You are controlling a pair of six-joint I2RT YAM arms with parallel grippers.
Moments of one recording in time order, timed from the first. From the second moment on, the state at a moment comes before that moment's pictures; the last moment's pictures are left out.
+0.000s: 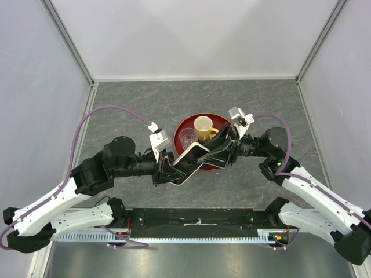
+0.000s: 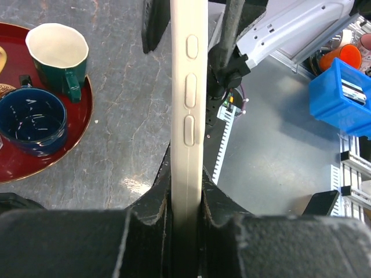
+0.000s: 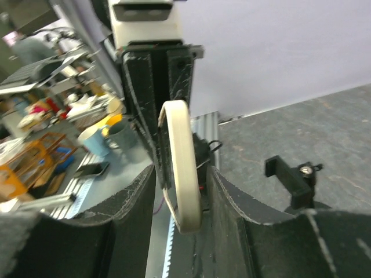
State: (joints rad) left arm -1.03 0.78 1.05 -0.55 0.31 -0.29; right arm 0.71 0.90 0.79 0.37 -0.82 0.56
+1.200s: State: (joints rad) left arm -1.02 0.88 1.16 -0.96 -0.35 -0.55; right arm 0.69 0.70 0.77 -0.03 -0.40 0.41
